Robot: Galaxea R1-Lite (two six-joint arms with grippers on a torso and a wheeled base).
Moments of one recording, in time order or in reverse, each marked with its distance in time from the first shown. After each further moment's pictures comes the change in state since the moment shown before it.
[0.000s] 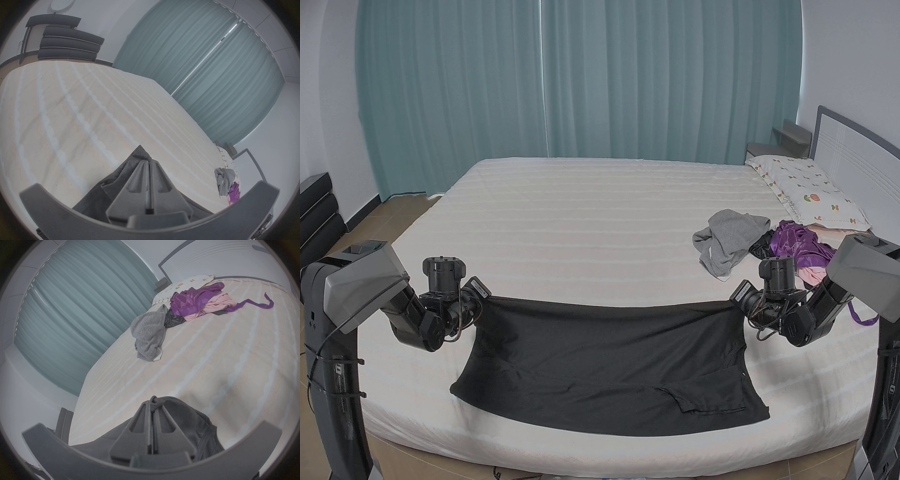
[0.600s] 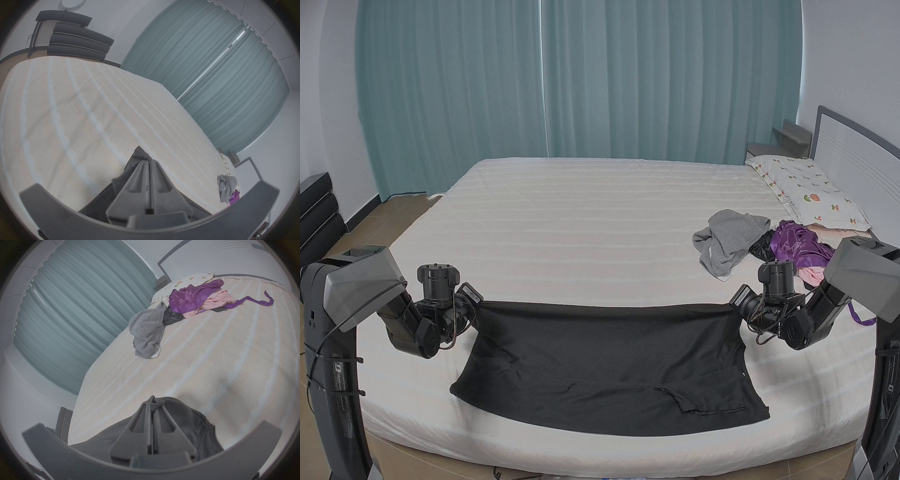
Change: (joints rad) left arm 0.026 0.010 0.058 -0.056 0.032 -0.053; right arm -0.005 0.019 0.010 -0.012 0.010 0.002
